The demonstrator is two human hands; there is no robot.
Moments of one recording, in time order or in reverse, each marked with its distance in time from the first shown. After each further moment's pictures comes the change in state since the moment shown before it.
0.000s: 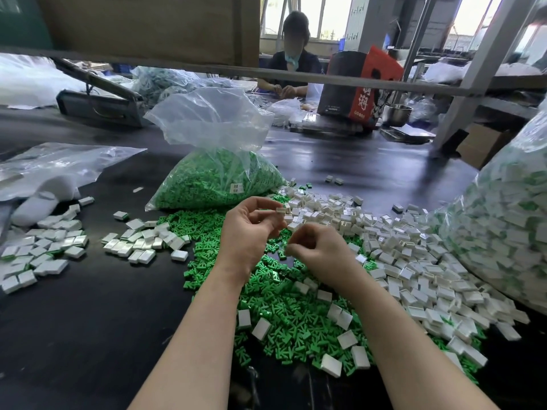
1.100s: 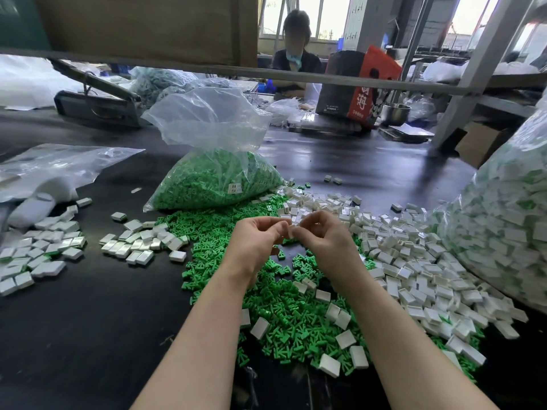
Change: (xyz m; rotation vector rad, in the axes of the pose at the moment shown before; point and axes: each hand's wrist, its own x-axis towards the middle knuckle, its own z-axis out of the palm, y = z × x) left_hand -0.002 -0.004 0.009 0.147 -0.023 -0.222; right_hand 0.002 0.001 0.000 0.356 0.221 0.013
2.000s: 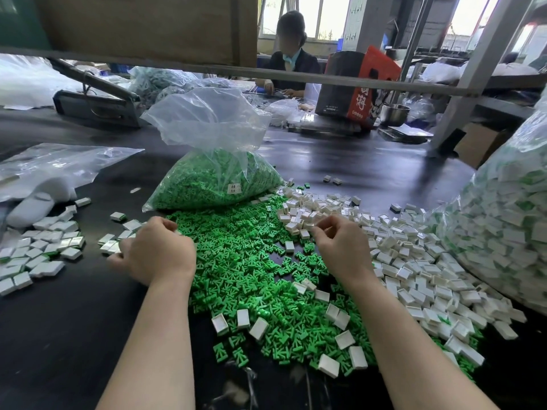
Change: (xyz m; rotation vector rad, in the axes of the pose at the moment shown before) left_hand 0.001 -0.008 -0.089 0.880 0.891 -0.101; right_hand 0.006 0.009 -0.012 -0.496 0.179 -0.066
